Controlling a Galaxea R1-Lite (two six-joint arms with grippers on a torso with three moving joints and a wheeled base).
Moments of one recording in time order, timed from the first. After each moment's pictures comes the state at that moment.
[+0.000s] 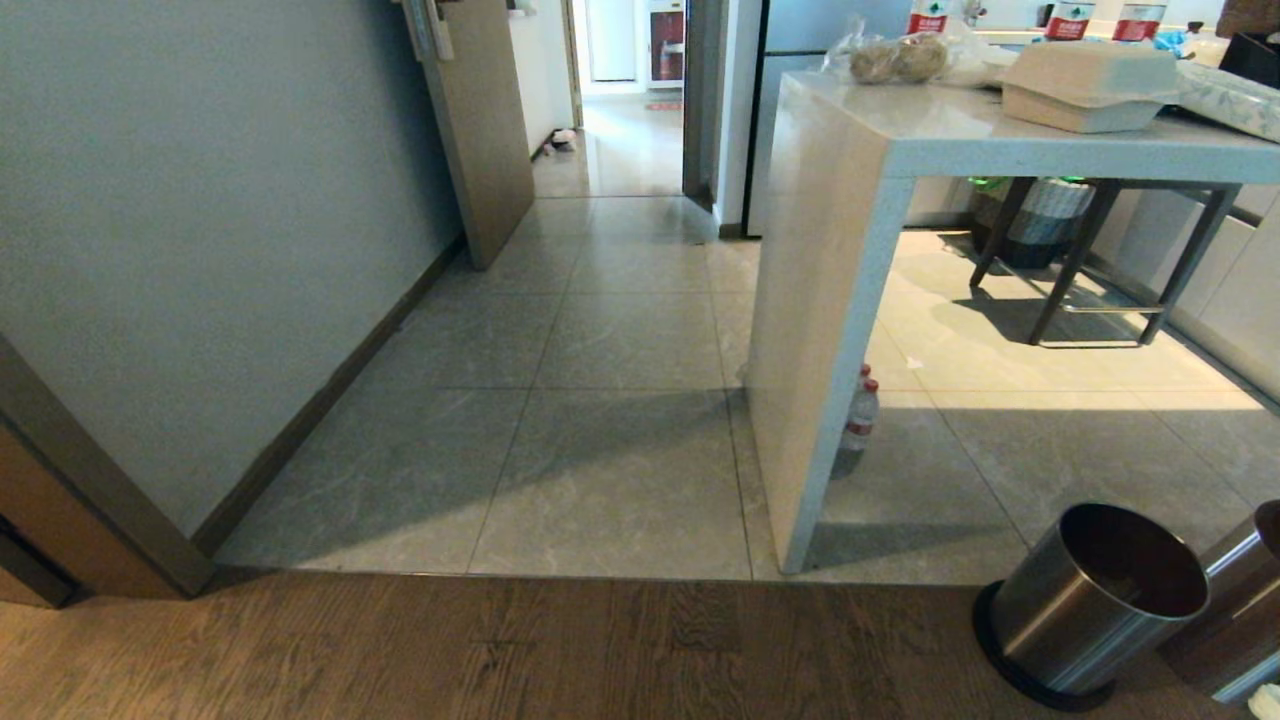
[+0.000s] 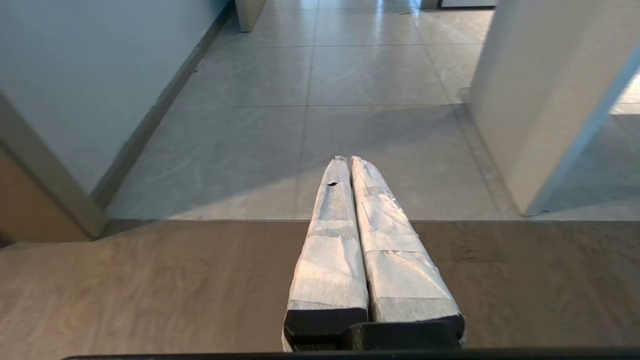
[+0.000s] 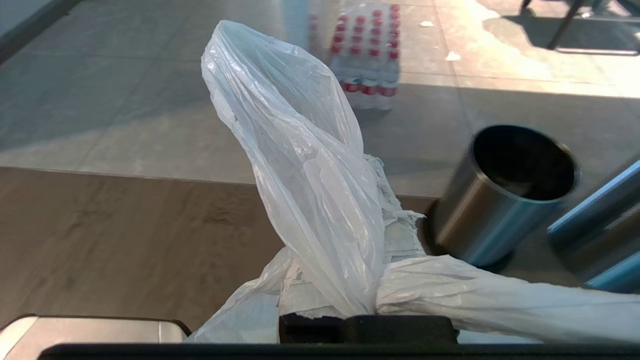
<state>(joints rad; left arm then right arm) 0.00 0.00 0.00 0.00 0.00 0.00 0.00 0.00 -0.07 0.18 0.01 -0.05</state>
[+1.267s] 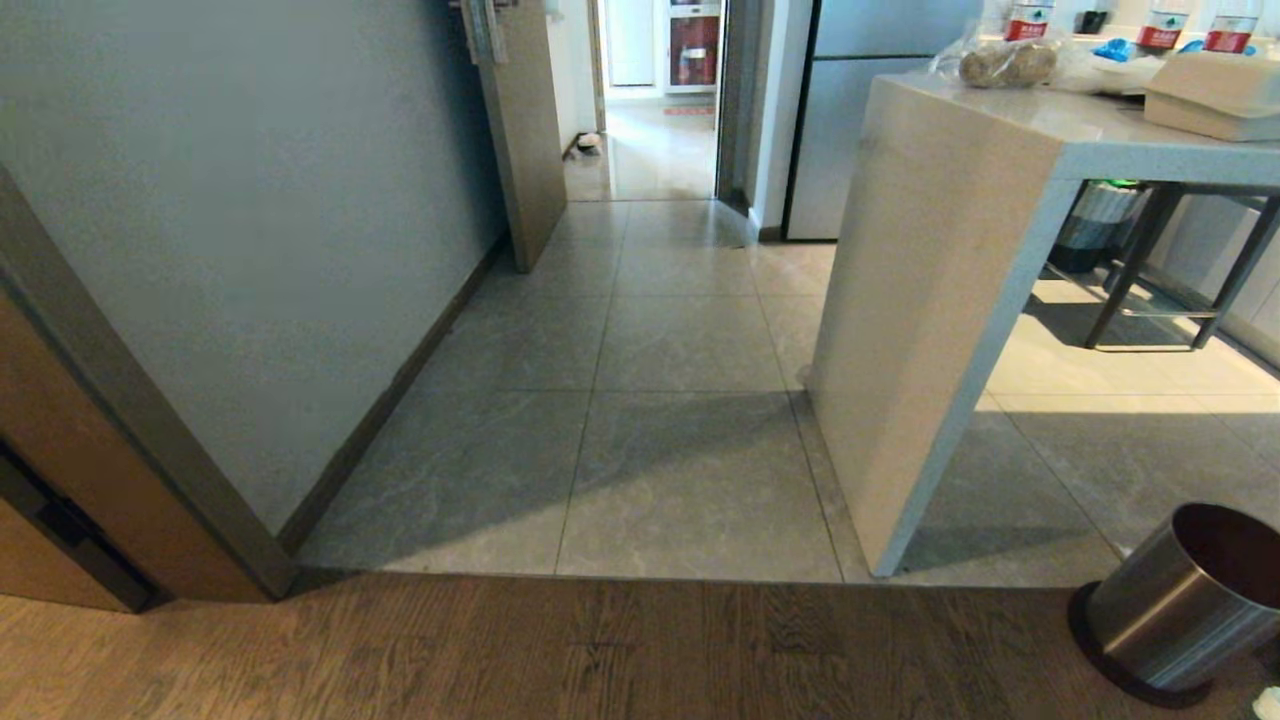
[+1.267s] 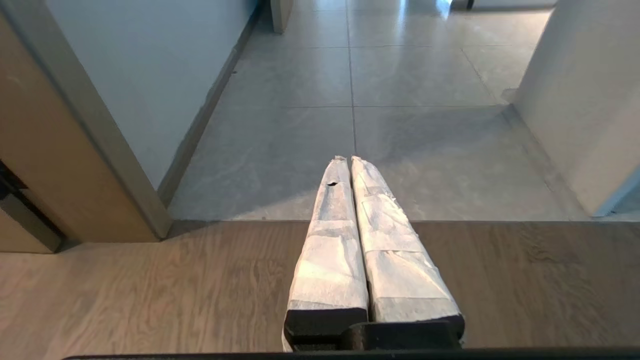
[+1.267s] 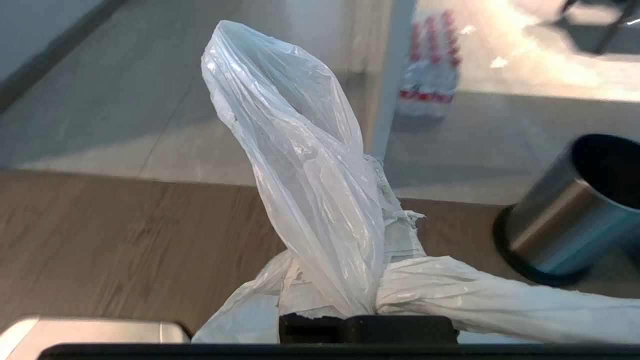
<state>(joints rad) 0.00 0.00 0.00 0.00 0.00 0.00 0.00 0.00 -0.07 0.18 0.01 -0.05</state>
